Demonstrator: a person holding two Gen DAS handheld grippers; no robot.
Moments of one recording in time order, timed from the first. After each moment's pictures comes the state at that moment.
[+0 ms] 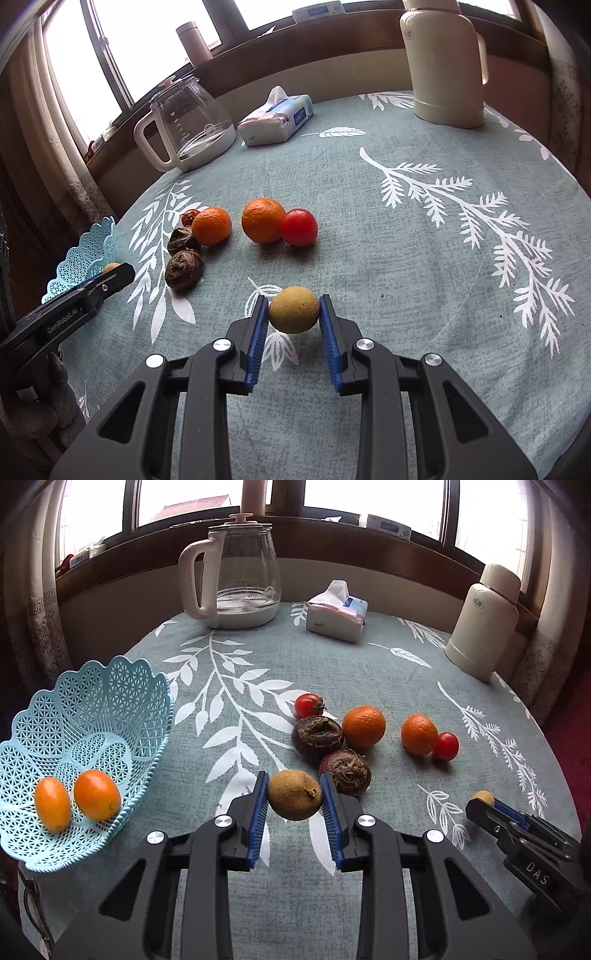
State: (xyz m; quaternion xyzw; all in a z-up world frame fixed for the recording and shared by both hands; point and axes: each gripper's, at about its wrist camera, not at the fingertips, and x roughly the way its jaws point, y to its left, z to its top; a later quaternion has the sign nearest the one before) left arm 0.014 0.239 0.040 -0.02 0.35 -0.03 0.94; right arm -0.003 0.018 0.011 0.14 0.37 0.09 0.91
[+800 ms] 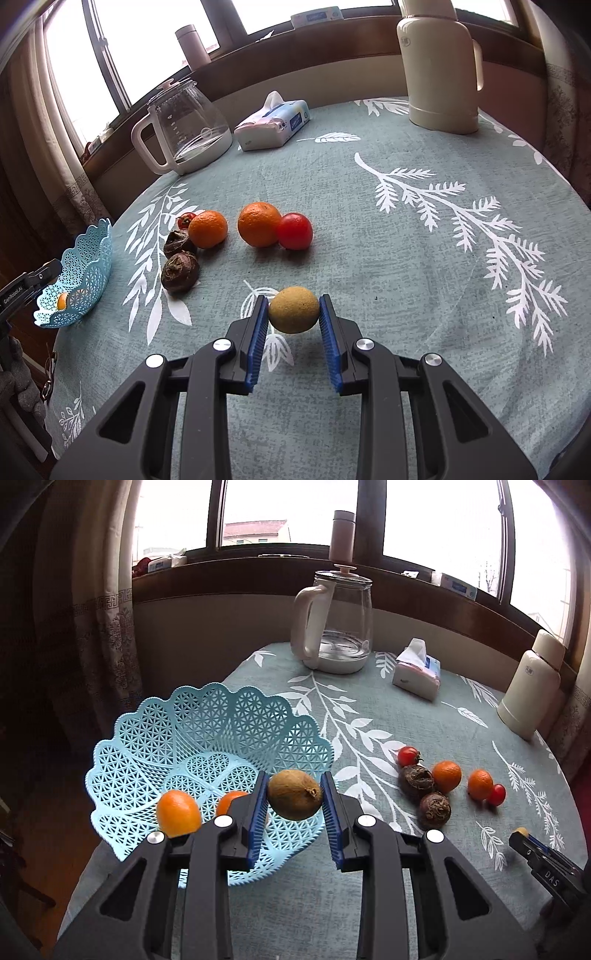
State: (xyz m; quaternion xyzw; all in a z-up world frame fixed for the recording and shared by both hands) left arm -0.021 0.334 0.072 -0.06 0.30 0.09 0.95; right arm -0.007 0.017 0.013 0.13 0.37 0.08 0.92
